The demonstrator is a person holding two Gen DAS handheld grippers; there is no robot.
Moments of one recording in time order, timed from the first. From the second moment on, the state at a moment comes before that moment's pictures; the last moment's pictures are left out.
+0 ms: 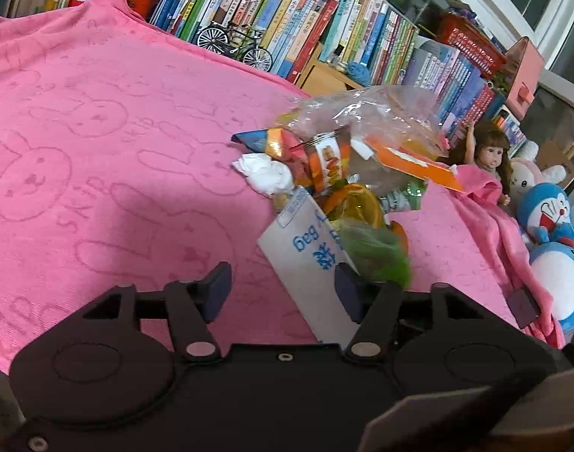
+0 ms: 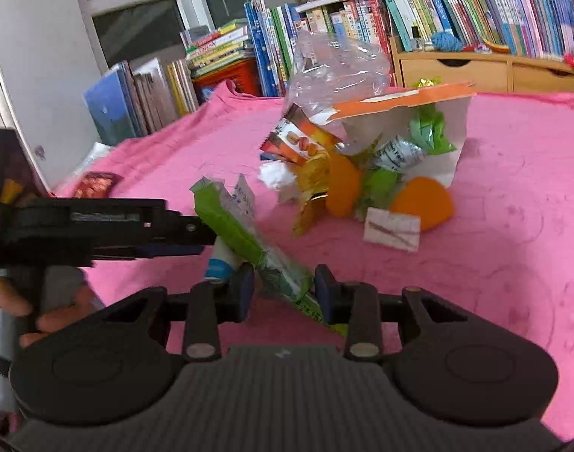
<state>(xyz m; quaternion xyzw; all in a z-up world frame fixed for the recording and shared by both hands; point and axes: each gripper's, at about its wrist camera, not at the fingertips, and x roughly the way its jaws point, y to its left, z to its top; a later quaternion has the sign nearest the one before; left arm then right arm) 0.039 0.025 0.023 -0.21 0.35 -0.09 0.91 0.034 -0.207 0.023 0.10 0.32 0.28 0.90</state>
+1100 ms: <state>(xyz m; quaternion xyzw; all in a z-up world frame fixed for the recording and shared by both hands) 0.021 0.012 0.029 -0.19 0.34 -0.13 0.91 0.007 -0.225 0.014 0.16 0.30 0.23 0.91</state>
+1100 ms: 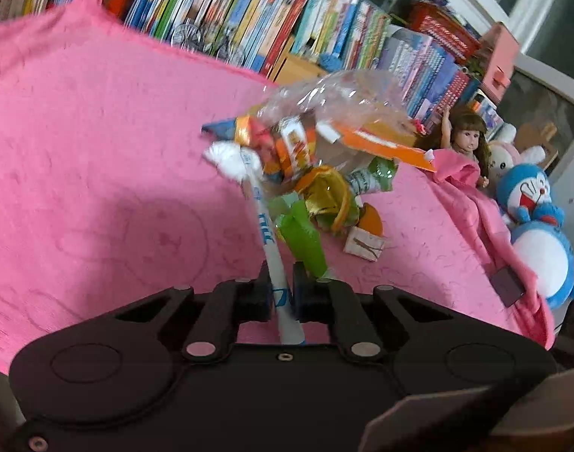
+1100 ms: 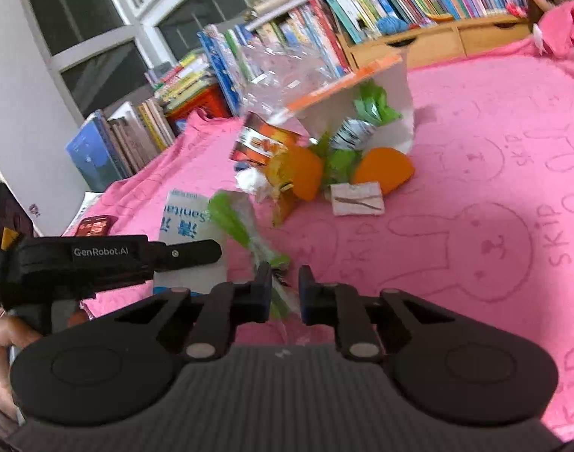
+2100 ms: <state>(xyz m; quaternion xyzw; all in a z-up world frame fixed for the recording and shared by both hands) -0.033 0.034 0.053 -0.13 0.29 -0.11 0.94 -0.042 -0.170 0.025 0.02 0.24 0.17 0.96</state>
